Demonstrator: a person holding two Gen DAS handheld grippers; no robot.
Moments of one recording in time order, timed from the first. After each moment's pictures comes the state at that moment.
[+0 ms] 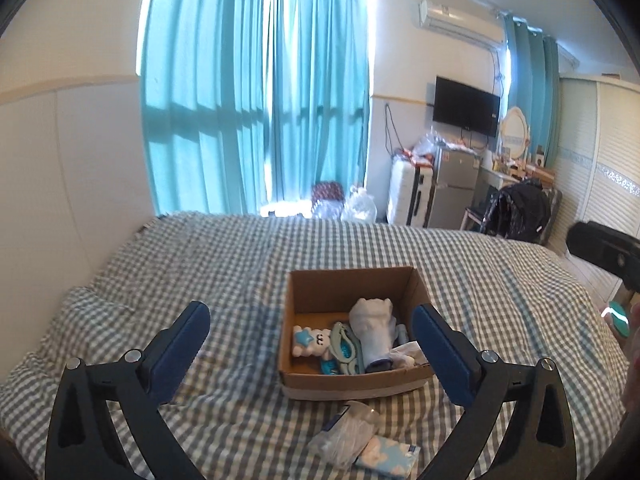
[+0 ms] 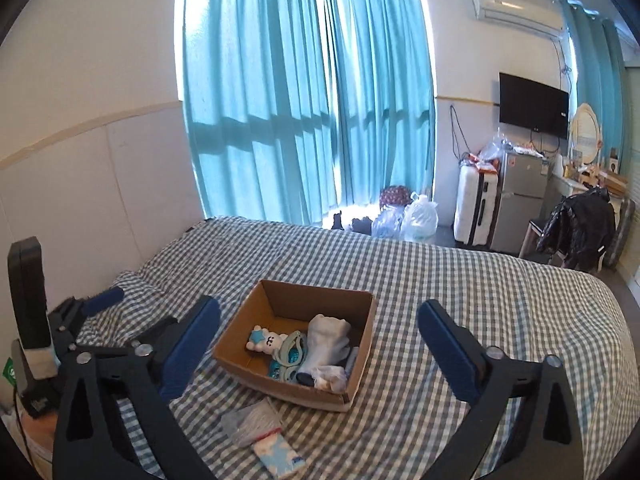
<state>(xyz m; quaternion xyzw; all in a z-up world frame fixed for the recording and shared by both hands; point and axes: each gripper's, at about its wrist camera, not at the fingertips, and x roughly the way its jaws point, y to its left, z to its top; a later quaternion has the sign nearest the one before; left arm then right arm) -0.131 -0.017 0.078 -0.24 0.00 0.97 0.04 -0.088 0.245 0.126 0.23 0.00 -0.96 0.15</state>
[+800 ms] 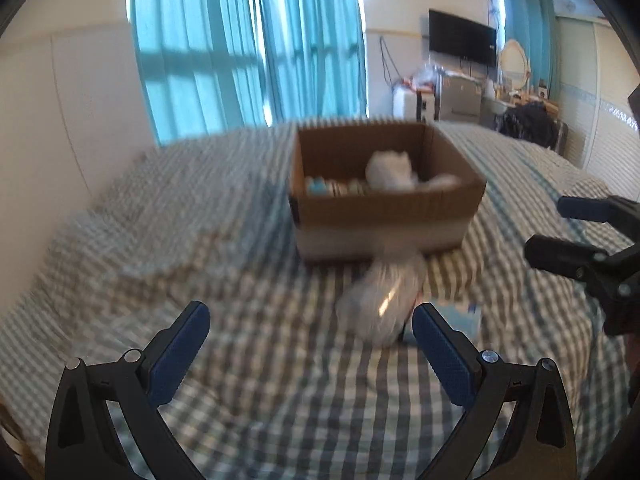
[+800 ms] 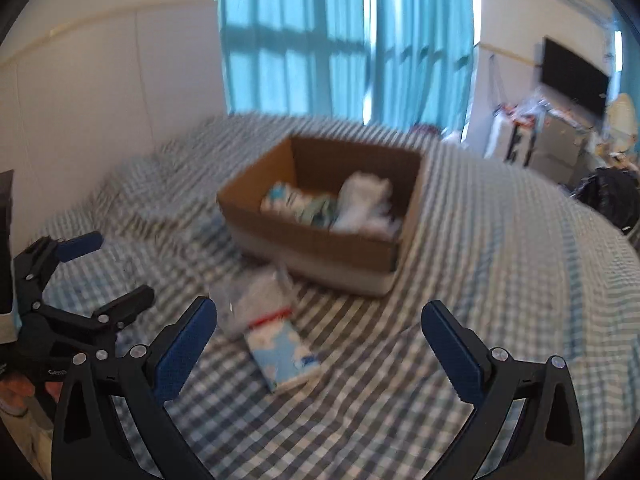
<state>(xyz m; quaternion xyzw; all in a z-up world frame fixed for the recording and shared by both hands) -0.093 -0.025 -0.082 -0.34 0.05 0.94 0.04 -0.082 0.199 -0.065 0.36 0.06 -0.91 0.20</state>
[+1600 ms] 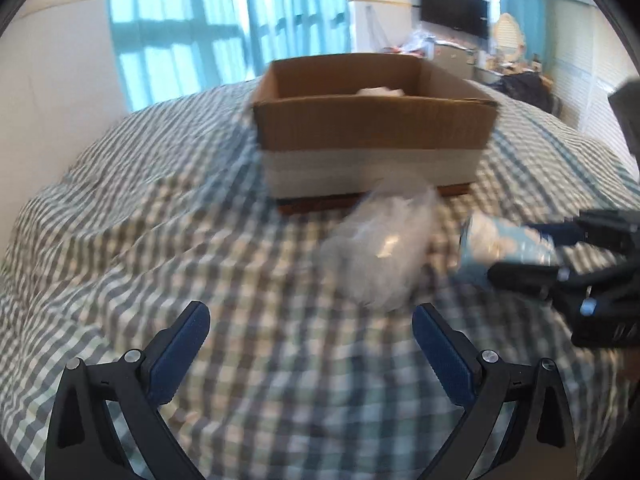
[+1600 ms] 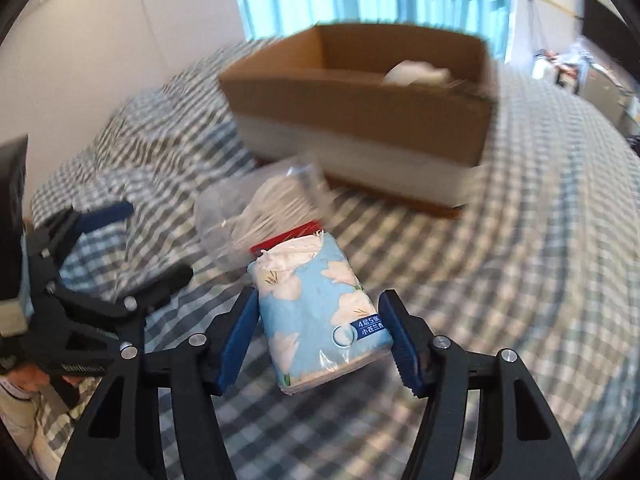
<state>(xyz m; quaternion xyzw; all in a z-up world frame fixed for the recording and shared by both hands) -0.105 -0.008 -0.138 -0.38 0.07 0.92 0.07 -0.094 0.202 -0.131 0.43 0.05 -0.87 0.23</state>
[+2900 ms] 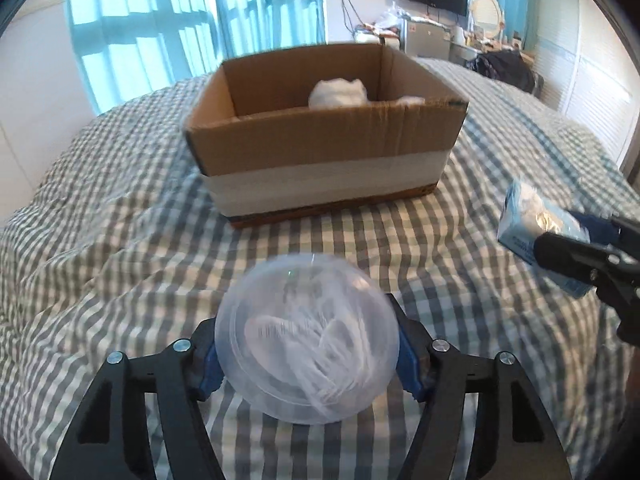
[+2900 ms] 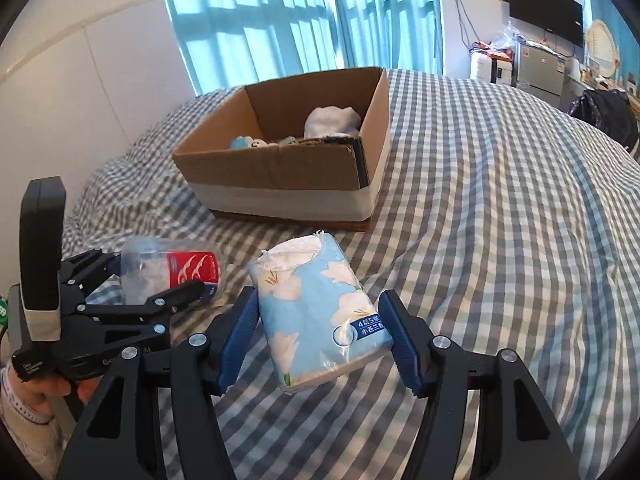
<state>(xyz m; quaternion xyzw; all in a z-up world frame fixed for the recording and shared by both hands) -0.123 0.011 -0.119 -0.42 0.08 0.90 0.10 -0.065 0.248 -0.093 0.40 -0.03 -0.90 0.16</state>
